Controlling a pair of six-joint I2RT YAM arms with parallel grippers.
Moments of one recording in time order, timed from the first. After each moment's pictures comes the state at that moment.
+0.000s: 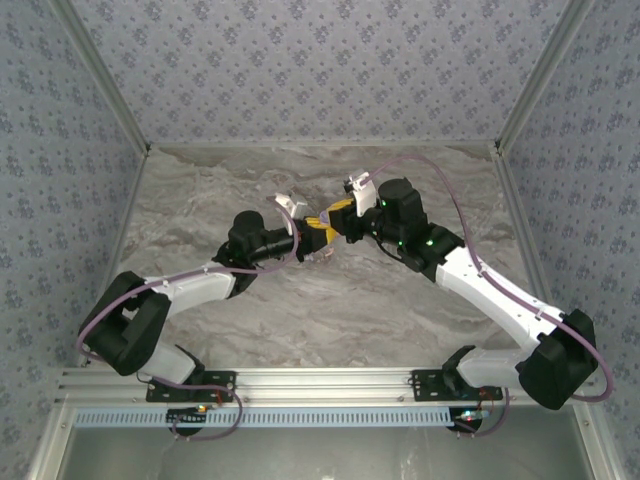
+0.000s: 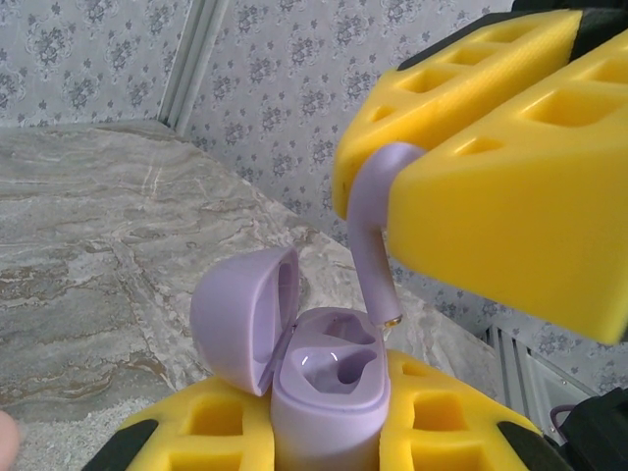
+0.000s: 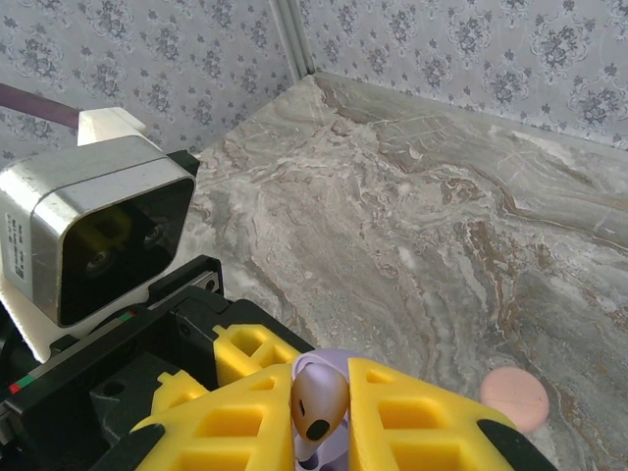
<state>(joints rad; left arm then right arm) -0.64 1.47 0.68 0.76 0.59 -0.47 0.66 1.25 1.05 -0.17 -0.23 0.15</state>
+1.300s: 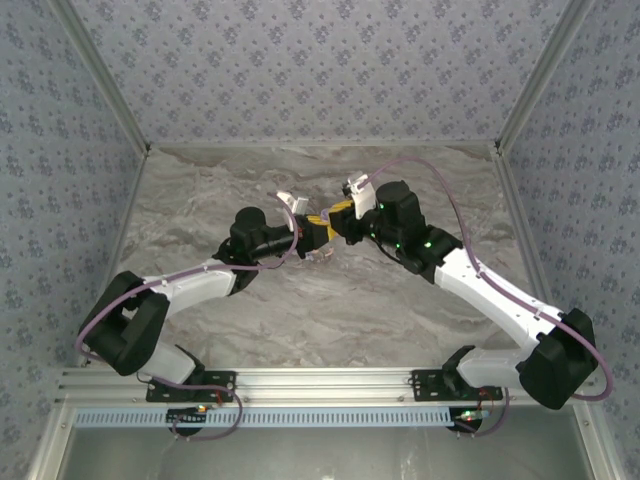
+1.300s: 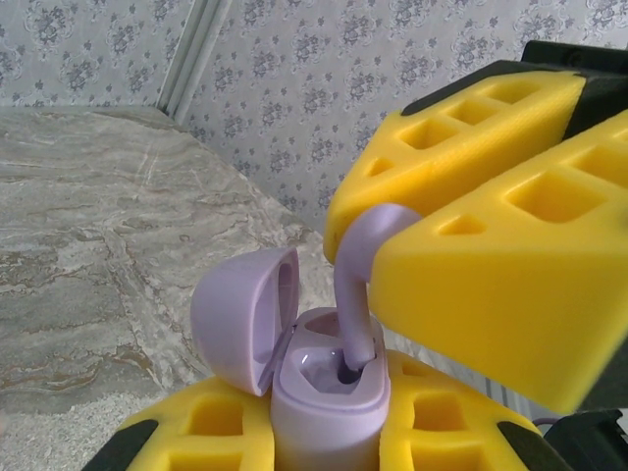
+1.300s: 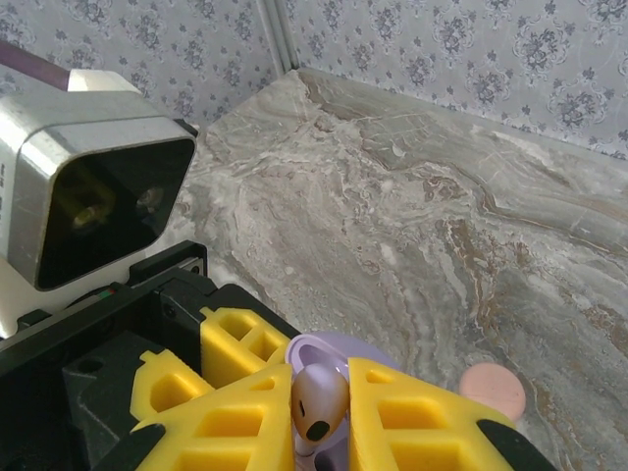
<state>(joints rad) -0.65 1.47 0.71 0.72 0.58 -0.53 0.67 1.25 1.03 -0.16 -0.18 0.11</state>
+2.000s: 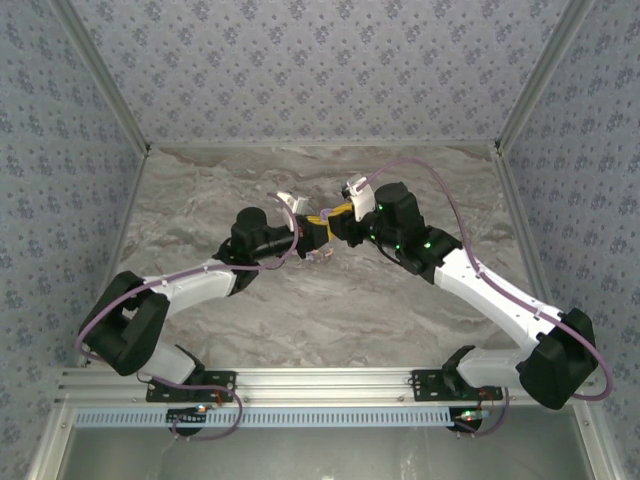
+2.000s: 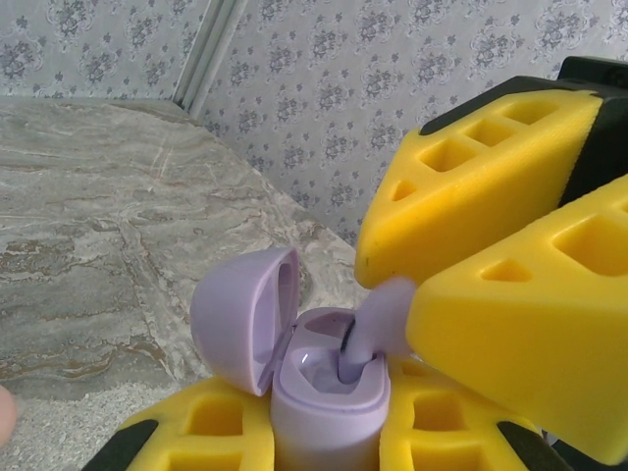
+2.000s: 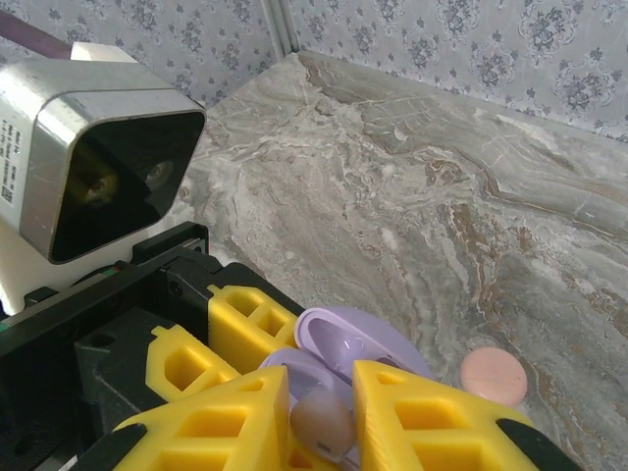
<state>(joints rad) -0.65 1.47 0.71 0.69 0.56 -0.52 0.68 1.25 1.03 -0.19 -0.18 0.11</state>
